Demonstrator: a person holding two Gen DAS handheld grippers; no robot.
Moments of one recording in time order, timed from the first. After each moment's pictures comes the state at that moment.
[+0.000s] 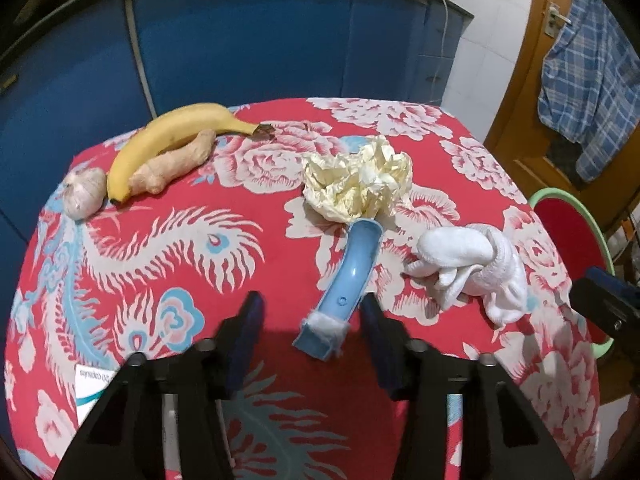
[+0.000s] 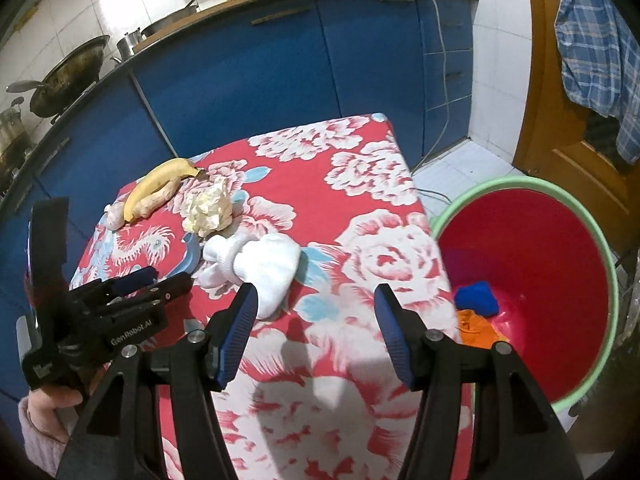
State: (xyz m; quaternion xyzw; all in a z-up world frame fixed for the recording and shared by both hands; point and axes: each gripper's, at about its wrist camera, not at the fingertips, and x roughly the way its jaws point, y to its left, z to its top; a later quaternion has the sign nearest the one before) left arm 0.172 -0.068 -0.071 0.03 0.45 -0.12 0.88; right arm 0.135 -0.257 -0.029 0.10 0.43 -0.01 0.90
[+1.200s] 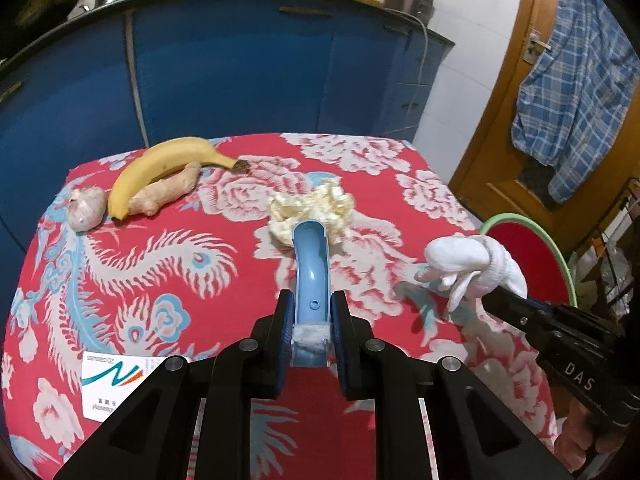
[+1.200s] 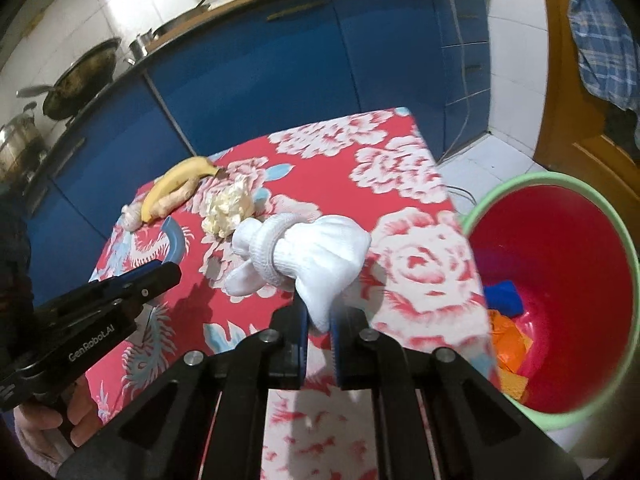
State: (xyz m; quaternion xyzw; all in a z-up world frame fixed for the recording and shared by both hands) left arm 0.145 -0.073 -0.031 -0.01 0.43 -0.16 0.89; right arm 0.140 -0.255 -0.030 0.12 0.43 0.03 0.89
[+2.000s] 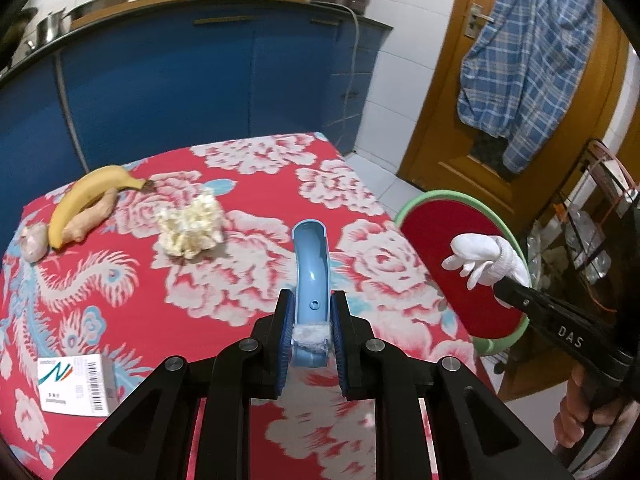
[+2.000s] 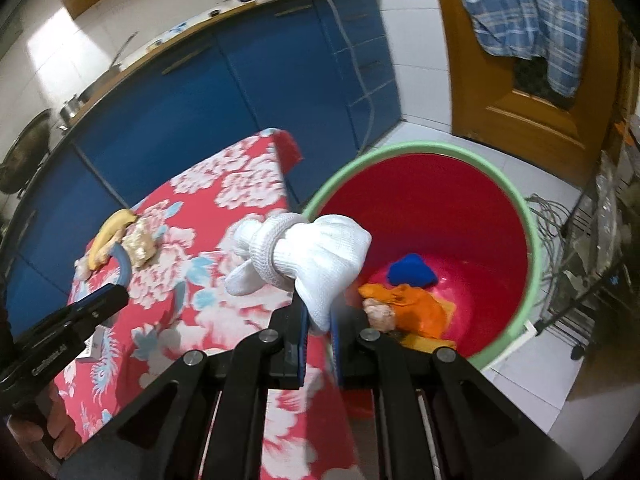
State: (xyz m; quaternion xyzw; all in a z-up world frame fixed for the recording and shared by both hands) left arm 0.117 -0.144 -0.014 0.02 0.42 -0.24 0.87; right arm 0.074 -0.355 -0.021 0.19 0.41 -0.11 0.89
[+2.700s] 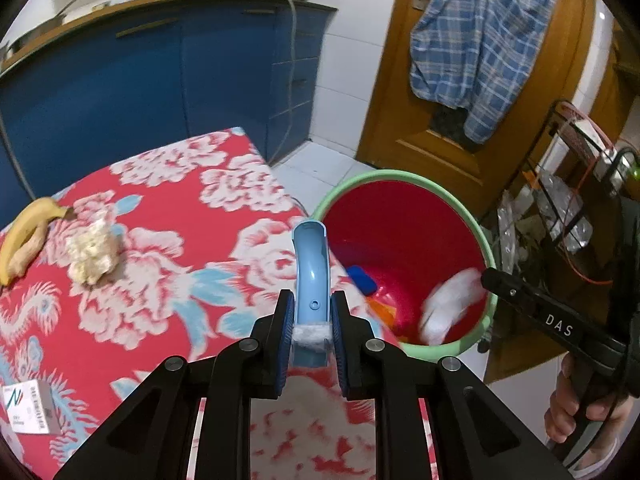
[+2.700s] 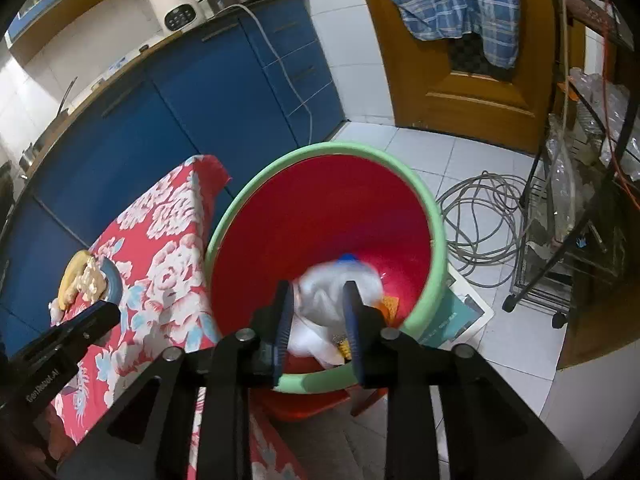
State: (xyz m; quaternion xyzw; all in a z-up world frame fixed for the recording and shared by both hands) left arm 0.102 -0.223 -0.019 0.06 0.42 -0.31 0.85; right arm 0.034 -0.421 -0.028 0.23 0.39 -0.19 0.87
